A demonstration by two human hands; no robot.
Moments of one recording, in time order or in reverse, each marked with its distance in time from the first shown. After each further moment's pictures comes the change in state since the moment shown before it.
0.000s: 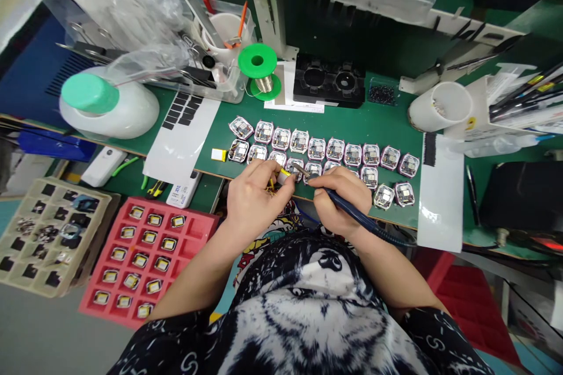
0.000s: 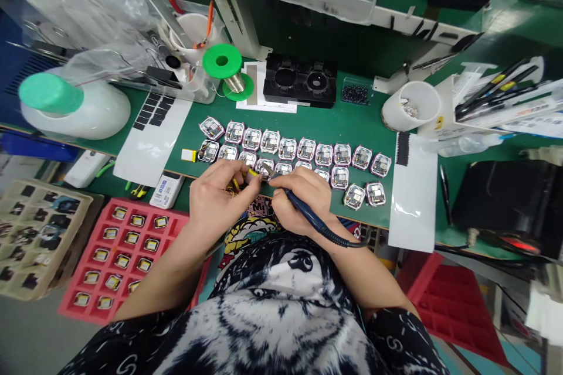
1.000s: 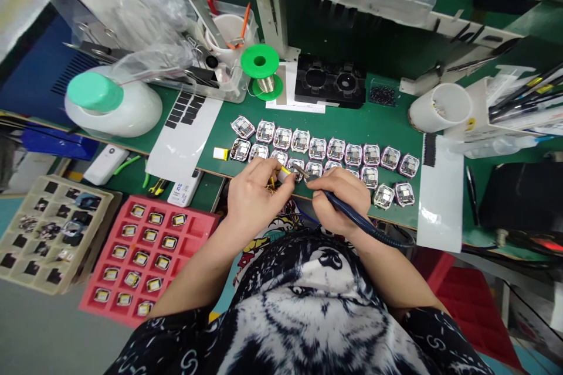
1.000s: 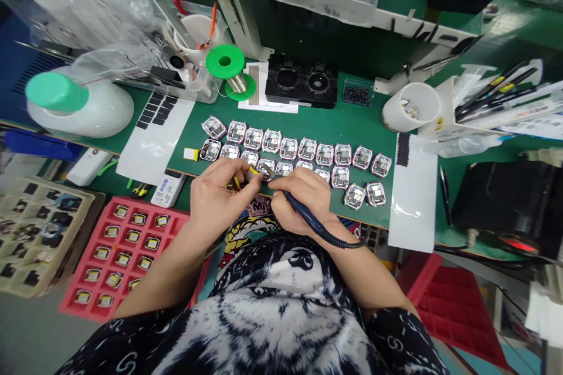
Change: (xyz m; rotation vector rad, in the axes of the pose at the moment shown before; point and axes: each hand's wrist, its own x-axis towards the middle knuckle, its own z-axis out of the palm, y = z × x) left_hand 0.002 0.000 -0.002 0.012 0.002 0.006; right_hand -0.004 0.003 0.002 -0.003 -0.024 -0.017
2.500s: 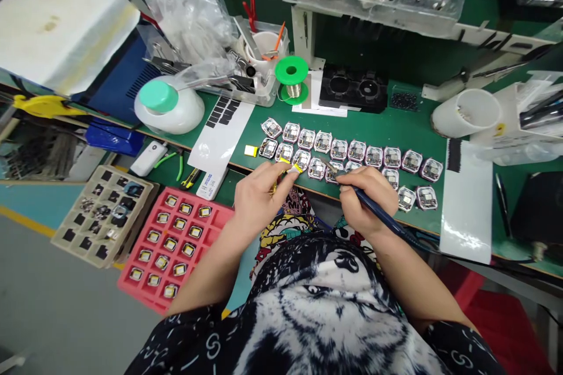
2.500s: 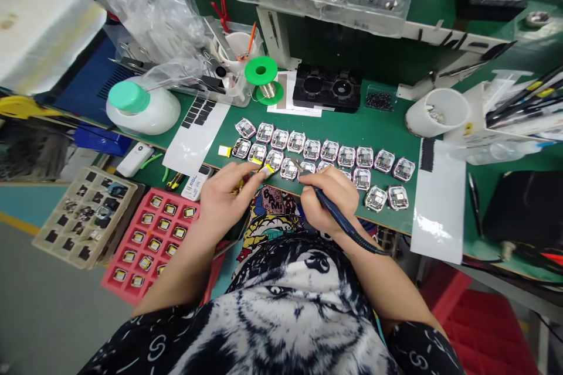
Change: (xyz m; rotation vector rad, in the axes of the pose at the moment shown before) left_hand -0.019 -0.024 -0.031 -0.089 -0.032 0.002; right_hand 0.006 -0.014 -0.003 -0.058 0.087 -0.026
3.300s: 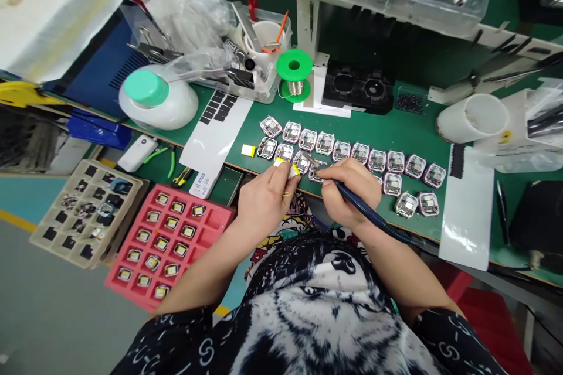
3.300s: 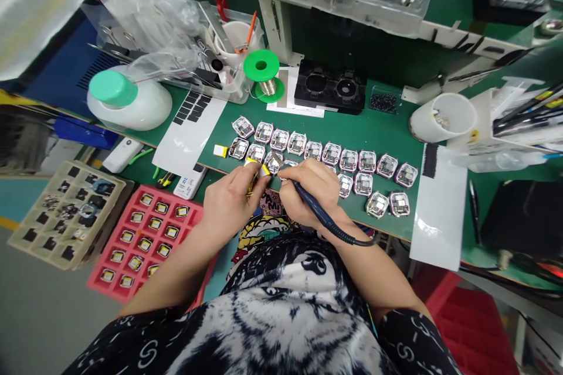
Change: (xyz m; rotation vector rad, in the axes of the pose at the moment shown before) left_hand -0.002 -0.007 0.019 0.395 -0.031 0.102; right_hand 0.016 0.007 0.033 0.009 -0.067 -0.028
